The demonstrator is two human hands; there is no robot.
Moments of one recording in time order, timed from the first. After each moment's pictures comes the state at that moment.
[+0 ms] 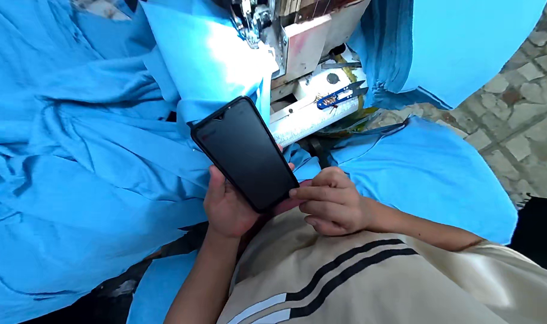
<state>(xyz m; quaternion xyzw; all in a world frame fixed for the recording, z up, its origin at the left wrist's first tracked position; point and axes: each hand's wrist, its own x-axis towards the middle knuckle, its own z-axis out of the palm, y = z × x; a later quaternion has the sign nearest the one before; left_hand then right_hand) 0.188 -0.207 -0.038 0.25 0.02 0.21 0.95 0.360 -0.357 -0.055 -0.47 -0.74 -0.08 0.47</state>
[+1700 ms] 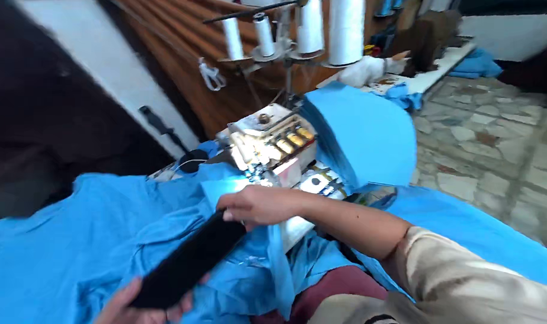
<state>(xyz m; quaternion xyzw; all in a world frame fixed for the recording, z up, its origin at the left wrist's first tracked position) 0.089 -0.060 0.082 0.55 0.13 0.07 0.82 0.383 -0.201 0.147 -0.55 -0.72 0.30 0.31</state>
